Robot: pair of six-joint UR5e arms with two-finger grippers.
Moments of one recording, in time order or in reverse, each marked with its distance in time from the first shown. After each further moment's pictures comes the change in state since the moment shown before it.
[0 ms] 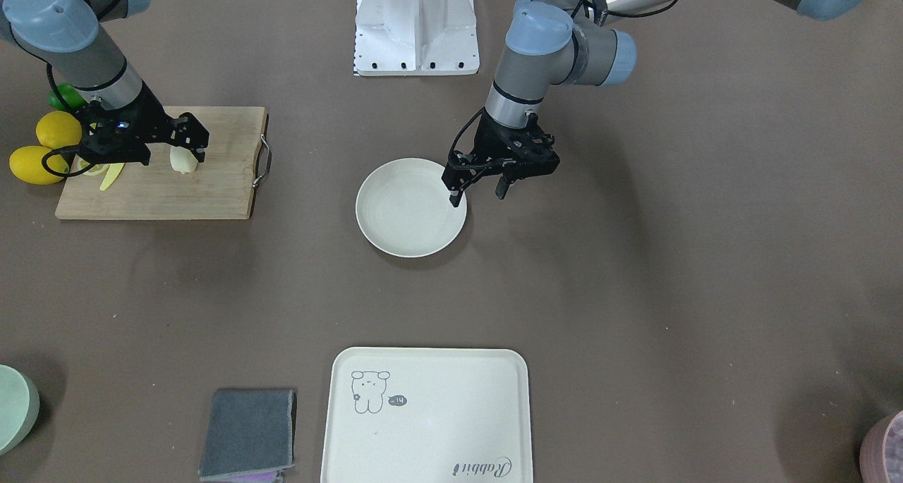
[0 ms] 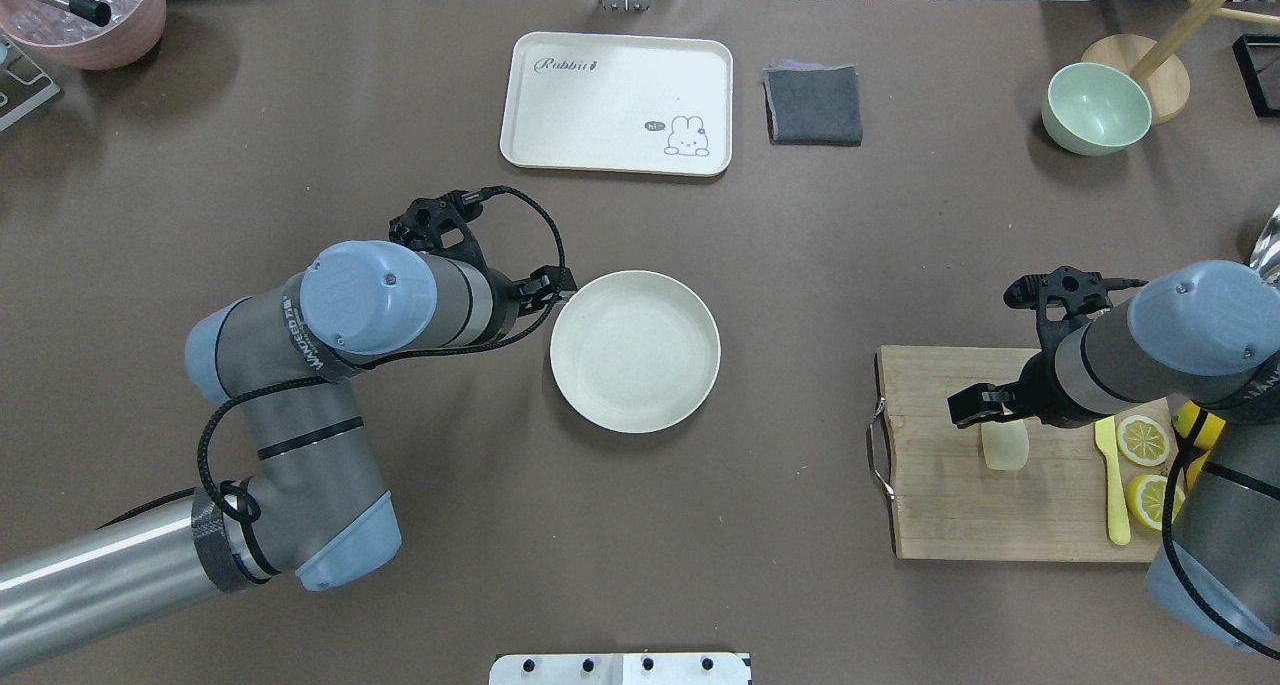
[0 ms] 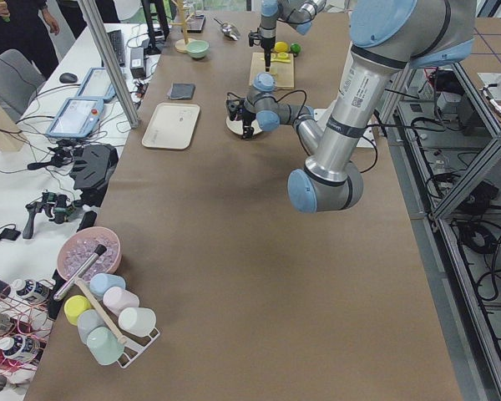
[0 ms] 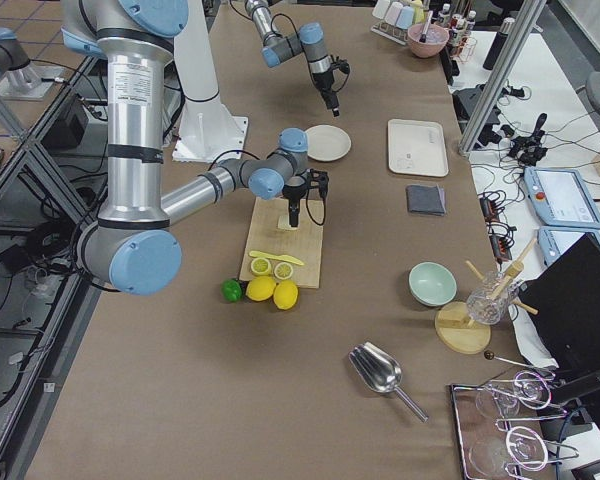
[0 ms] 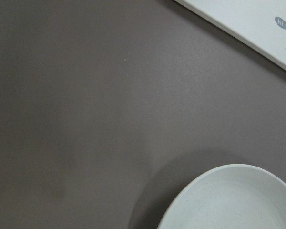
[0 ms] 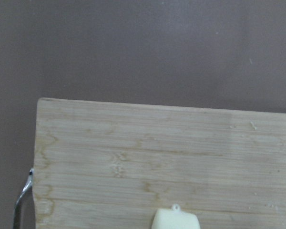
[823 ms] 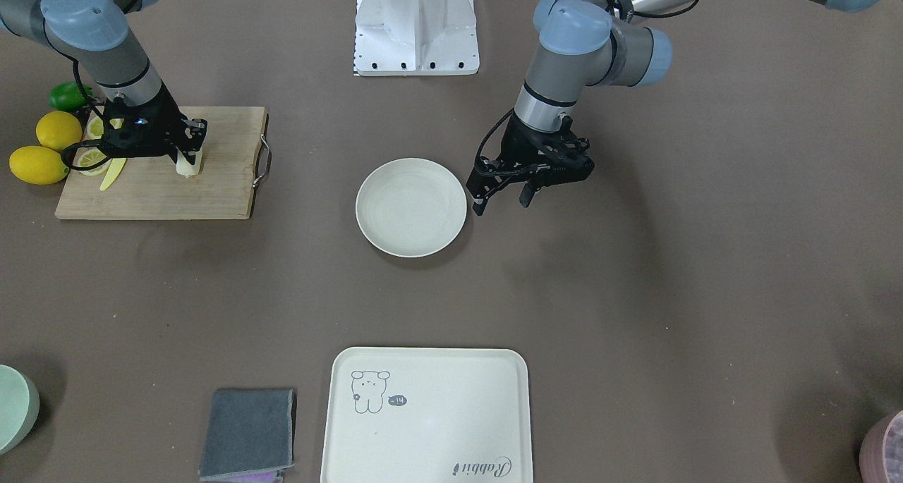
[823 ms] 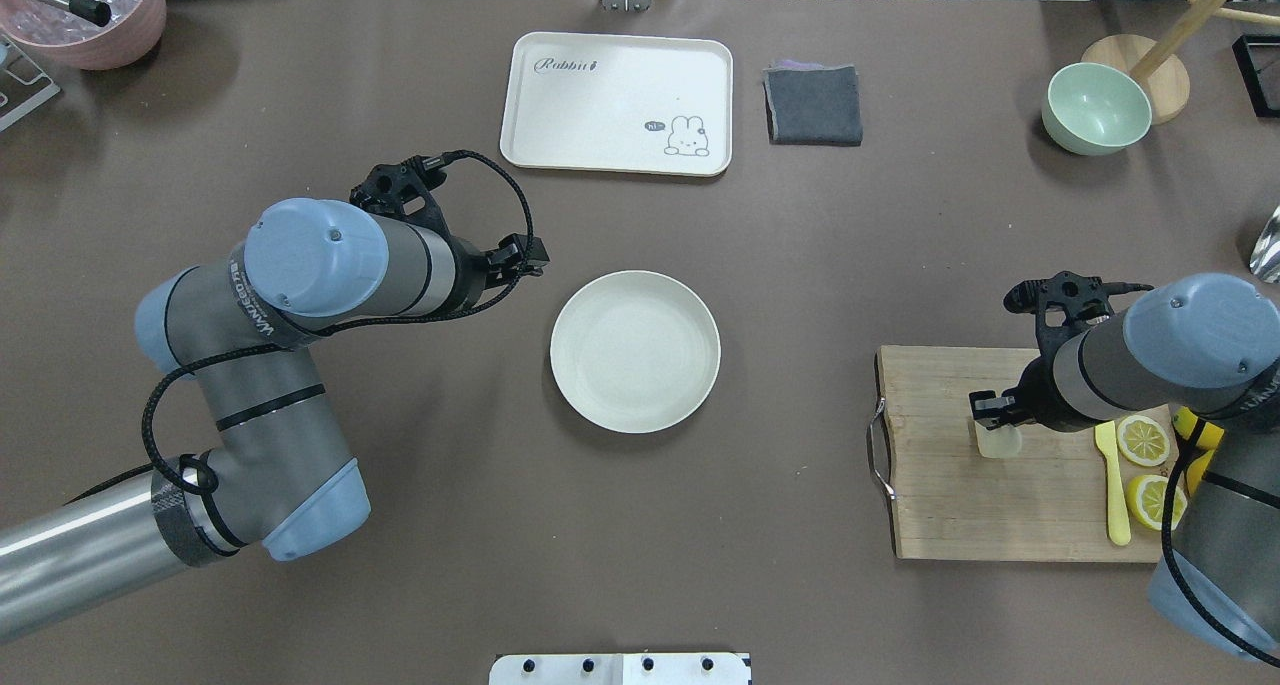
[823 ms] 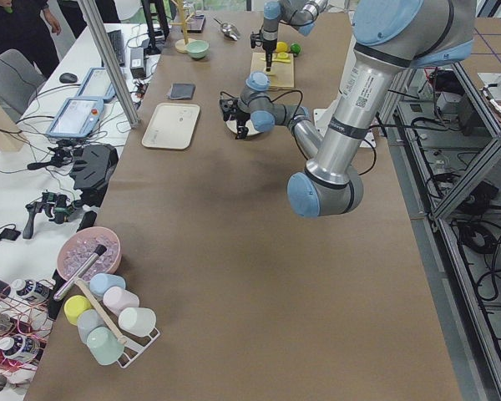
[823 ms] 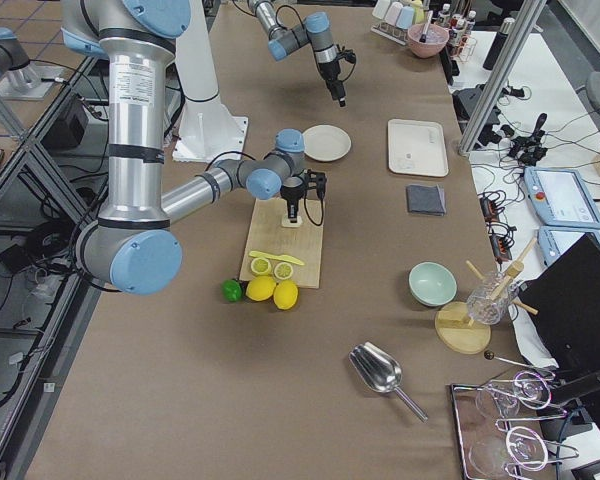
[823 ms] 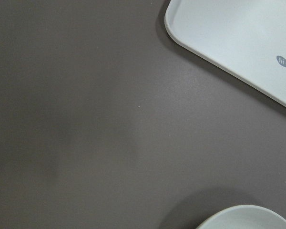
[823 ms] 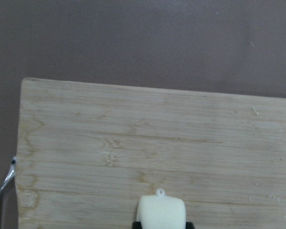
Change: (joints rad) left arm -0.055 0.028 -0.041 0.000 -0.047 0.013; right arm 0.005 -0.003 0.018 -0.001 -0.027 0.004
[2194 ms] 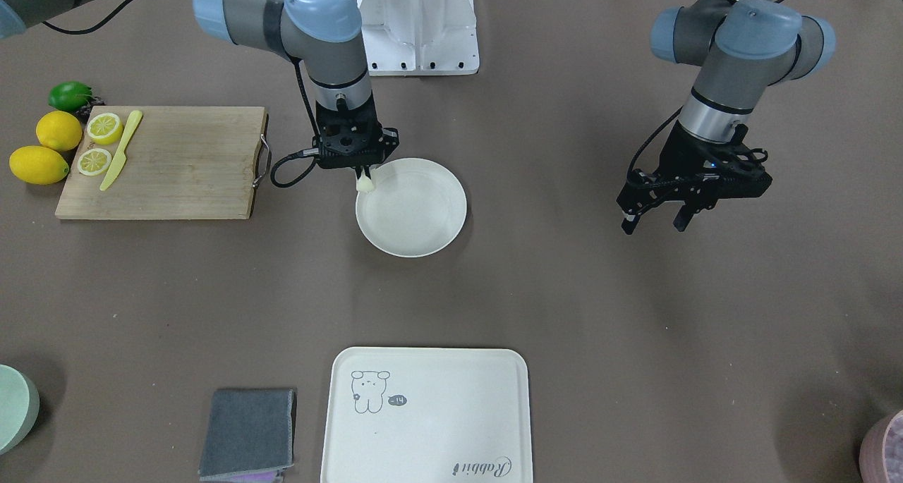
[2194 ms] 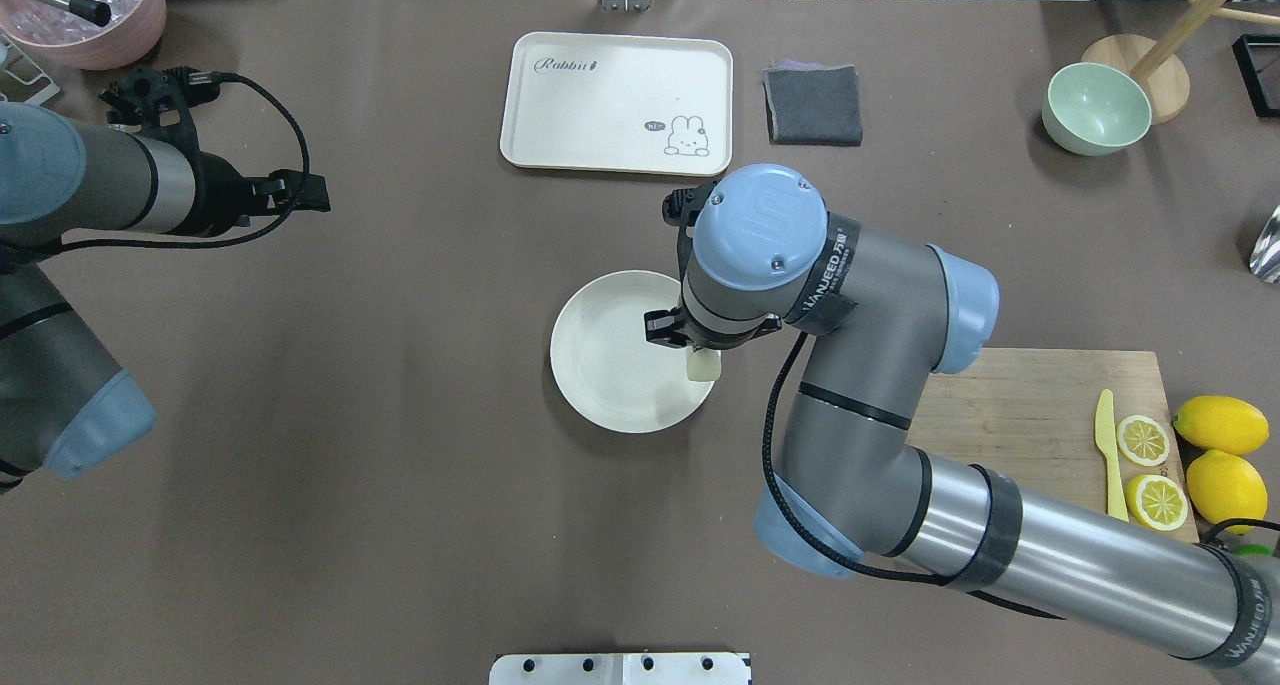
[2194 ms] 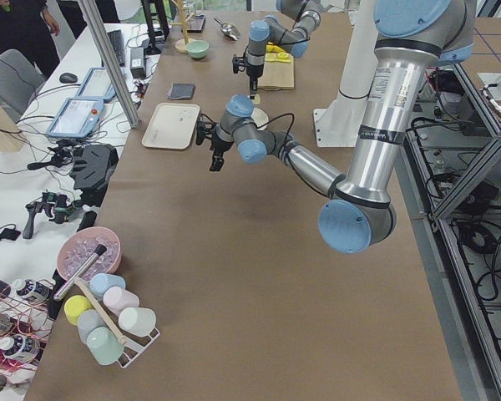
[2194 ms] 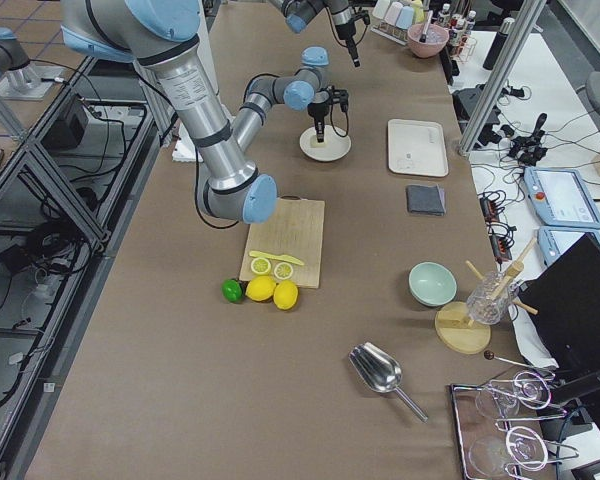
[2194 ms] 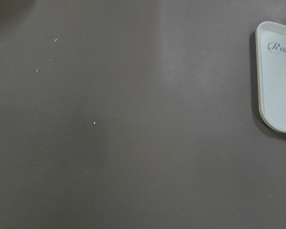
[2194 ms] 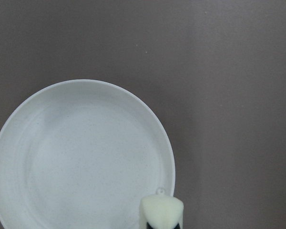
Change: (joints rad) left arm -0.263 0.284 -0.095 -0.088 -0.113 0.407; right arm -0.120 0.738 -0.297 -0.340 -0.124 0.063
